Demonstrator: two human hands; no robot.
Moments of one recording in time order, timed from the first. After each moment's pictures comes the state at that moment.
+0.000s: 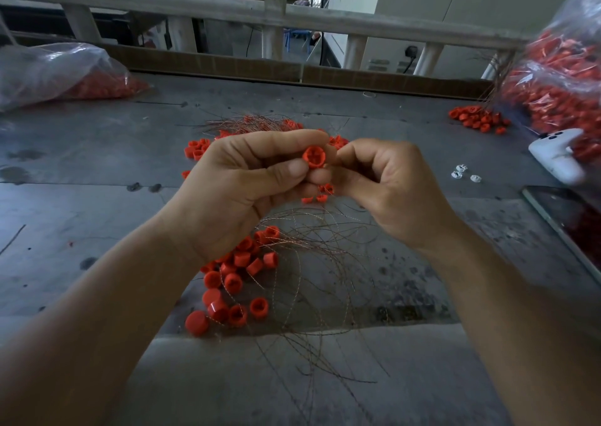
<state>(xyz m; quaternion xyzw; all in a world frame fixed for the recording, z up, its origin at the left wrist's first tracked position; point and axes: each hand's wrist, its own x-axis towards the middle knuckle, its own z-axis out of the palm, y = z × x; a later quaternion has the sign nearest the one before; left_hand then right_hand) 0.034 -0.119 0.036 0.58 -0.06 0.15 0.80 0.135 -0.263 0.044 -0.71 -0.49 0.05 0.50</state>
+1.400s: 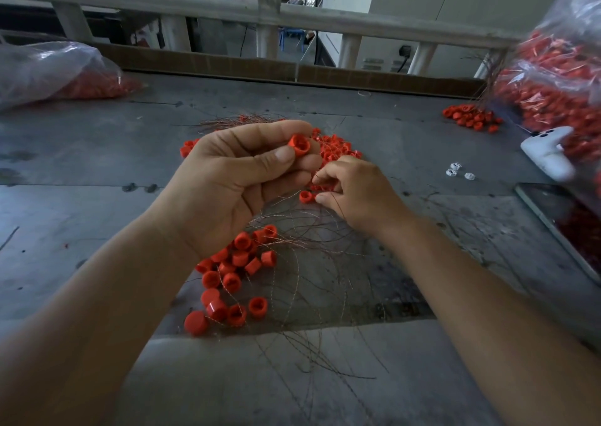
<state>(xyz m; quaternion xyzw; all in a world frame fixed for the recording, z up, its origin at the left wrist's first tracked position) 0.034 -0.116 0.040 0.54 -0.02 0.15 0.83 0.172 -0.237 0.004 -0.85 -0.46 -0.05 0.24</state>
